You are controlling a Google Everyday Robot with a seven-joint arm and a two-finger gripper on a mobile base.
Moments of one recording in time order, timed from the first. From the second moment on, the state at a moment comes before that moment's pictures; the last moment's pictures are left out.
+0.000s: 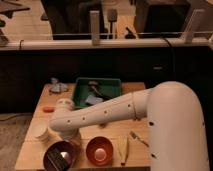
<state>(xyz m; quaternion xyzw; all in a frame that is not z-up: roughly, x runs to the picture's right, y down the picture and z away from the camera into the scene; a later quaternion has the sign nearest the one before) -0.186 0.255 0.744 -0.24 -0.23 -0.55 0.76</state>
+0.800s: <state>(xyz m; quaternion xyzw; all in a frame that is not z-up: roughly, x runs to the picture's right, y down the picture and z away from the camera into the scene) -0.220 0.216 0.734 -0.22 -0.26 -0.58 0.74</state>
